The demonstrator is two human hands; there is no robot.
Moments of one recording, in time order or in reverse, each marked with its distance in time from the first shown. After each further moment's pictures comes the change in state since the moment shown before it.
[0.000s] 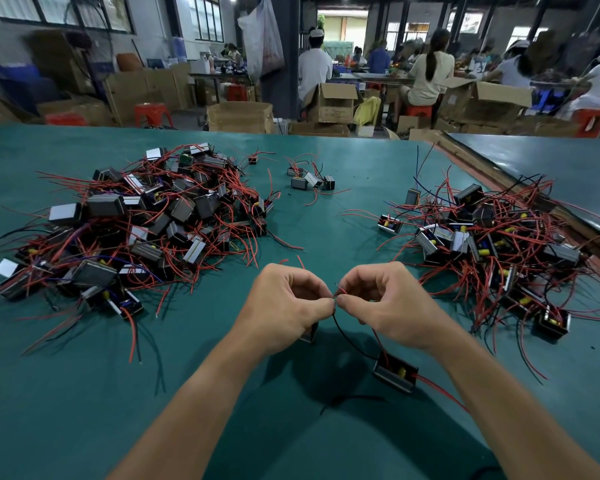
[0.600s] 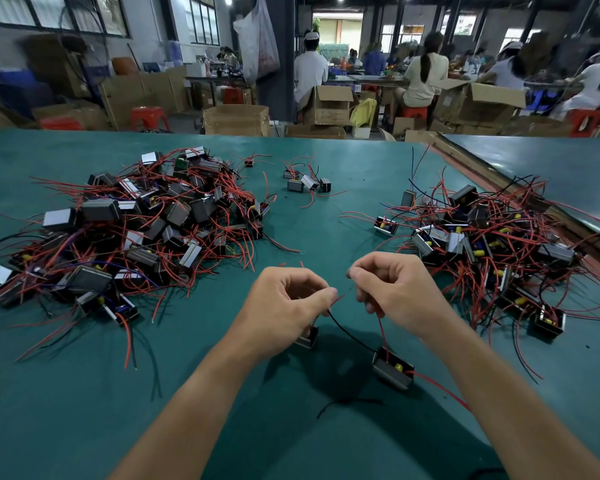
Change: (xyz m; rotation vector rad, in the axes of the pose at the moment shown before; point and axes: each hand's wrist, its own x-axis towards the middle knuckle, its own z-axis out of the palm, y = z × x) left_hand -0.002 0.005 0.000 -0.048 -0.052 0.097; right_hand 0.004 0.003 -0.011 0.101 0.223 0.069
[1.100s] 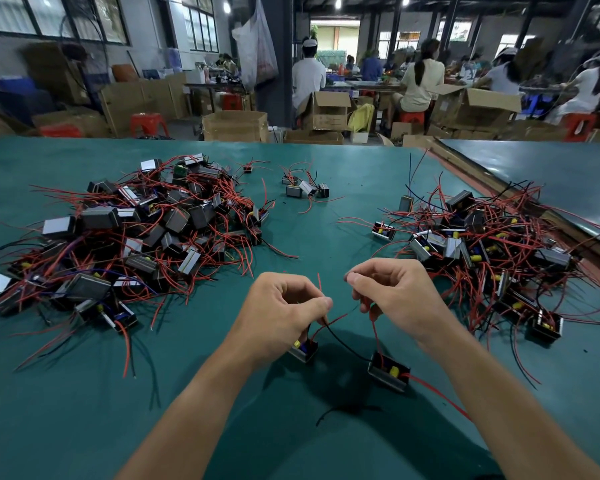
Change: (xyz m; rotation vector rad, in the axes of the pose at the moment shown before) left_hand 0.000 -0.003 -0.004 0.018 0.007 0.039; right_hand -0.001 -0.003 -0.001 0.063 0.018 0.028
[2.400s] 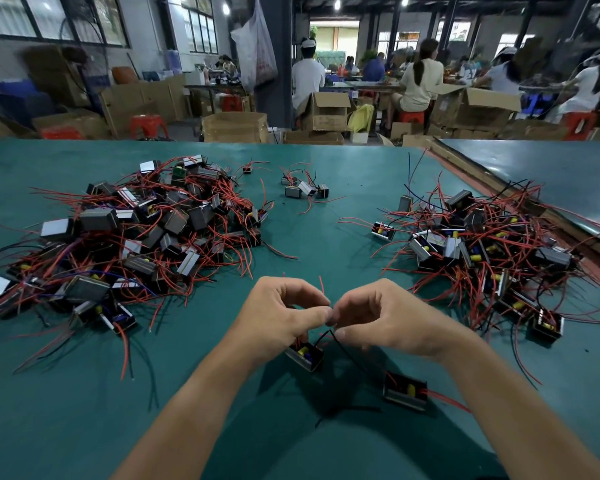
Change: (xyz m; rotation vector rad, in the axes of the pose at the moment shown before) left_hand 0.002 -0.001 -0.001 -0.022 -0.037 -0.079; right_hand -0.004 0.008 -0.008 -0.115 -0.528 0.066
